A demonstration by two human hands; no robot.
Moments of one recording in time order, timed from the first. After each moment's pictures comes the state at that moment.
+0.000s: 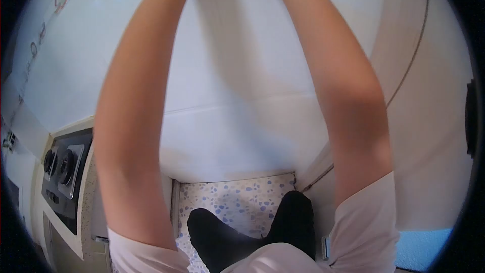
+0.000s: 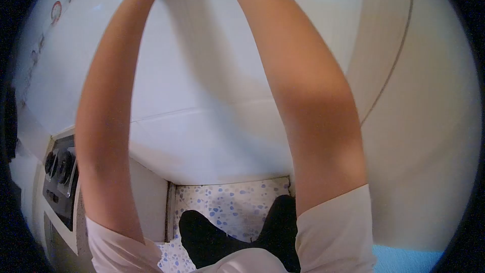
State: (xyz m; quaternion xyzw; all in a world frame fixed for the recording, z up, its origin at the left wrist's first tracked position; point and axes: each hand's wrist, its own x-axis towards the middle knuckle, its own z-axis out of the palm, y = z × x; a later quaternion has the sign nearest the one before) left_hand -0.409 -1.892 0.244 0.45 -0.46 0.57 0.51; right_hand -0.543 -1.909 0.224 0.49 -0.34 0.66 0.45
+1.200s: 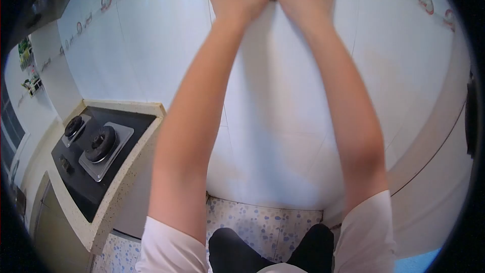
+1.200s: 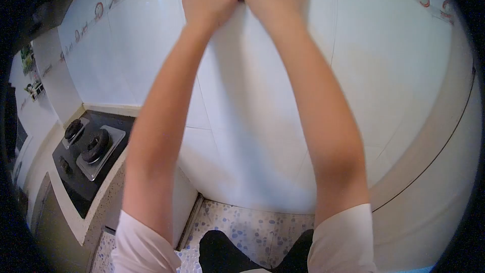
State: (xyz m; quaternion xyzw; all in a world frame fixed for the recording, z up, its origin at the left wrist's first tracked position) left_hand -0.213 -1.842 0.222 0.47 -0.49 0.52 0.51; right_hand -0.347 -1.868 0.227 0.56 -0.34 0.61 0.44
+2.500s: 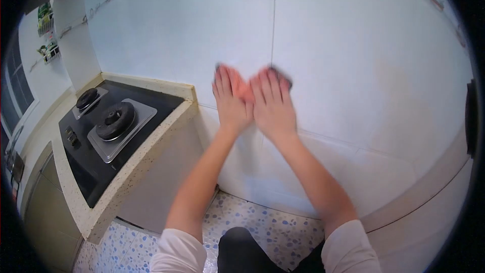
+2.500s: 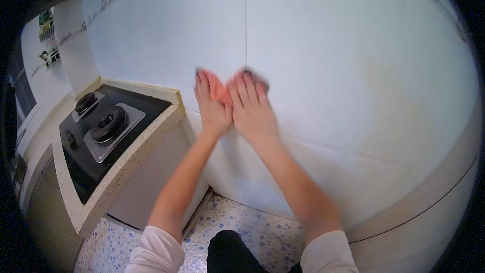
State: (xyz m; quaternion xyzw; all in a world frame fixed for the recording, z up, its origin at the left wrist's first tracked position) left_hand -0.080 -1.788 -0.091 0.57 -0.53 0.36 0.51; right_hand -0.225 -1.825 -0.064 0.79 -0.20 0.46 0.34
